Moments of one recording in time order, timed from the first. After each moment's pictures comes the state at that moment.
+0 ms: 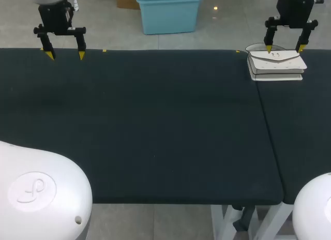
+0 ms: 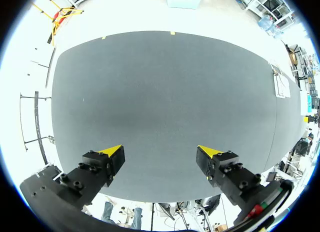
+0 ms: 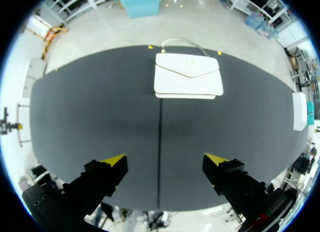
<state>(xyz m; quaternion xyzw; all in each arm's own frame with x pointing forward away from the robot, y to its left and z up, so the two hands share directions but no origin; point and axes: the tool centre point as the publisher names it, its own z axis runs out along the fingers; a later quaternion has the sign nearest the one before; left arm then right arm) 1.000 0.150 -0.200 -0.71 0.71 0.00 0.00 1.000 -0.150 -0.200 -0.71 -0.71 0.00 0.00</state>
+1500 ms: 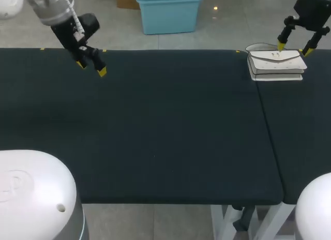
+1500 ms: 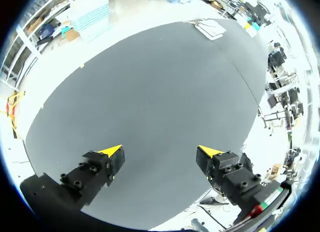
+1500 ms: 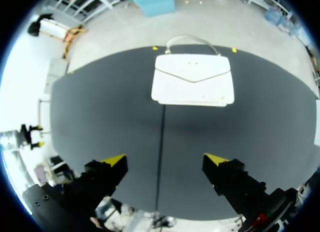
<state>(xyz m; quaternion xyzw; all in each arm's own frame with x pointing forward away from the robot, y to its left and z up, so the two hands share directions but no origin) 0.948 0.064 -0.215 -0.41 0.90 -0.14 -0.03 1.030 -0.197 -0.228 -0.68 -0.72 -0.08 0.10</state>
